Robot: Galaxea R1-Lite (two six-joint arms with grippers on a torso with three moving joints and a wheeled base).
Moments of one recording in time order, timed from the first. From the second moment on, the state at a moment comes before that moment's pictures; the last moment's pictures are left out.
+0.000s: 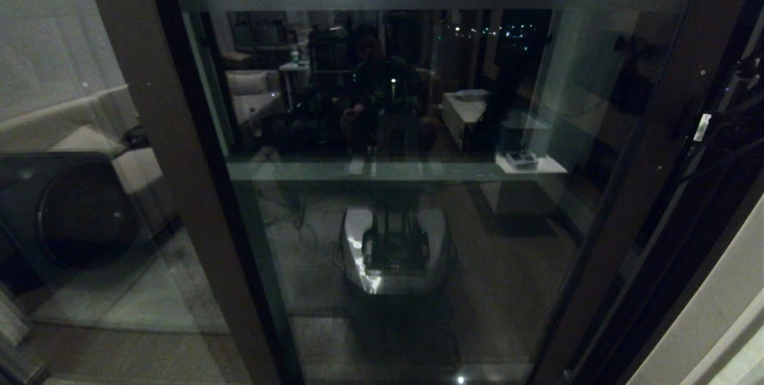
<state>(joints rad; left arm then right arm) 0.00 0.00 -0.03 0.09 -0.04 0.11 -0.34 1.87 -1.37 -0.27 -0.24 0.05</state>
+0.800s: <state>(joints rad) 0.00 0.00 -0.03 0.09 -0.04 0.11 -0.37 1.89 -1.37 -0.30 -0.25 0.06</state>
